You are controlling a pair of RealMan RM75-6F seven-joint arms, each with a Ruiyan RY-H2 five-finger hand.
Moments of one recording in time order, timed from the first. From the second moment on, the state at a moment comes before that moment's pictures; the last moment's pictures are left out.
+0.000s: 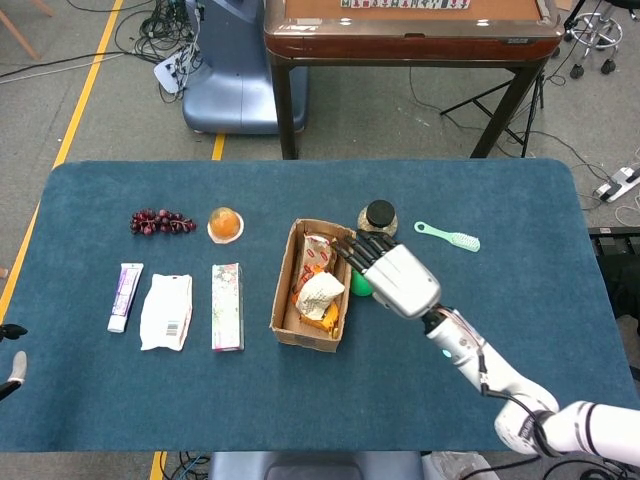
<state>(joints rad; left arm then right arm) 0.00 -1.01 -0.08 -1.74 1.45 1.60 0.08 0.70 -1.22 0.15 -1.78 -1.47 1.14 -0.54</state>
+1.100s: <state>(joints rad) -0.03 -1.07 -0.08 -1.68 1.46 1.57 0.10 0.17 -1.14 -0.04 -1.63 -1.51 1.58 -0.15</state>
